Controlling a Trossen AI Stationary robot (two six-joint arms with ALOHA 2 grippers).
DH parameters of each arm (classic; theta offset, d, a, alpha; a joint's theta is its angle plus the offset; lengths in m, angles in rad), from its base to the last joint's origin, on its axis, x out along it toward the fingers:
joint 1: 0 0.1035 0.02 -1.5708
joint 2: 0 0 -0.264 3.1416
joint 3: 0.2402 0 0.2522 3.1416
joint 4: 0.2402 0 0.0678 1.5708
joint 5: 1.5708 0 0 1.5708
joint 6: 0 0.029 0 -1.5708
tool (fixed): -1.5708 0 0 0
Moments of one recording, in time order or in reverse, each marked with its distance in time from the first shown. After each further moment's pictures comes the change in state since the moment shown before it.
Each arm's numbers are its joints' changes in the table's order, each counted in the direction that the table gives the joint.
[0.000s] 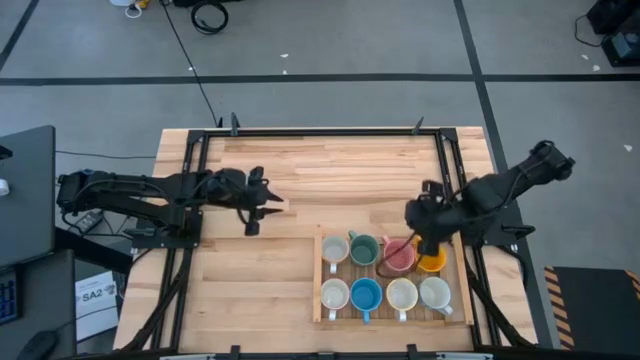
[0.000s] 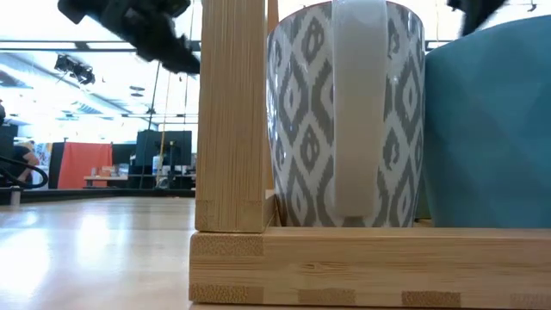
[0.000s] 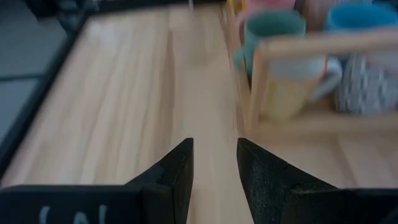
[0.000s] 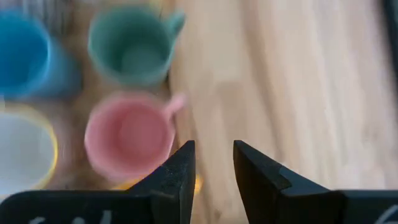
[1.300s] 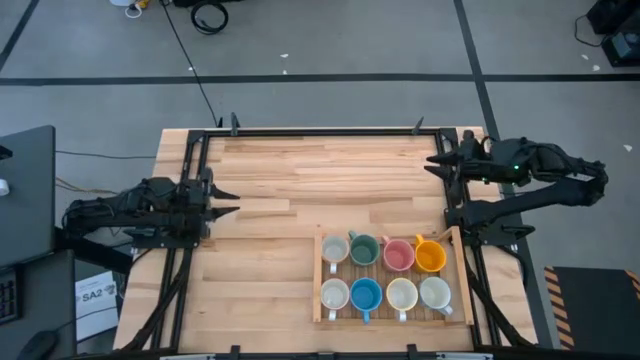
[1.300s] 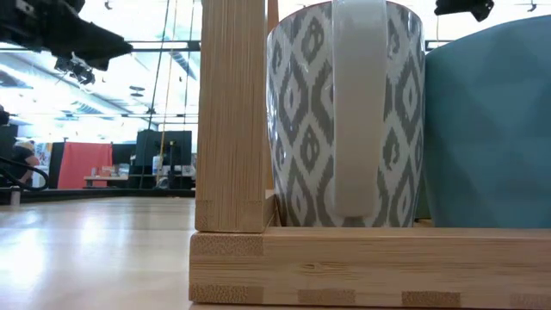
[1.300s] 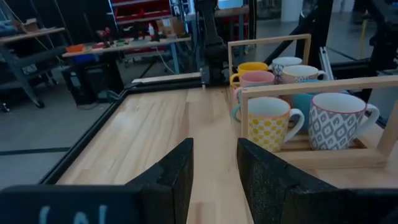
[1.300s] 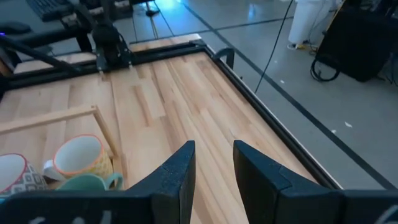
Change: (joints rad) left arm -0.018 -0.886 -0.356 0.091 0.030 -0.023; right arm -0.435 -0.612 -0.191 -0.455 -0.050 -0.429
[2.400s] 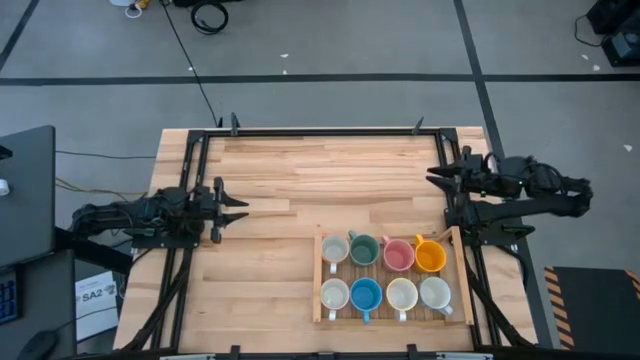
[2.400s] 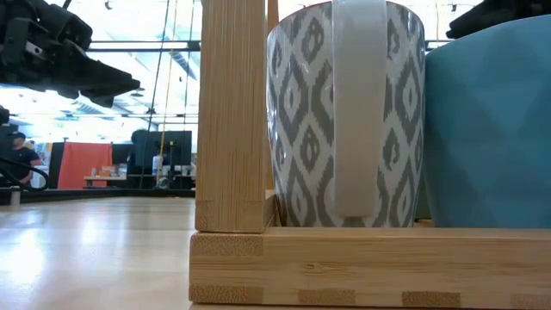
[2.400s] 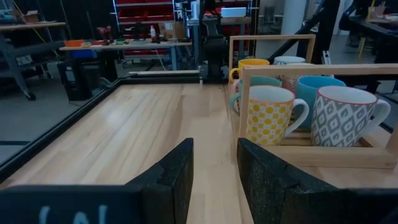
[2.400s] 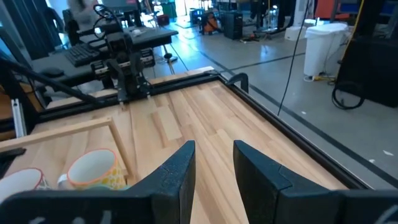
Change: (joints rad) left arm 0.003 -0.121 -0.272 -0.189 -0.001 -0.087; right arm 0.000 -0.383 -0.389 -0.245 0.035 -0.007
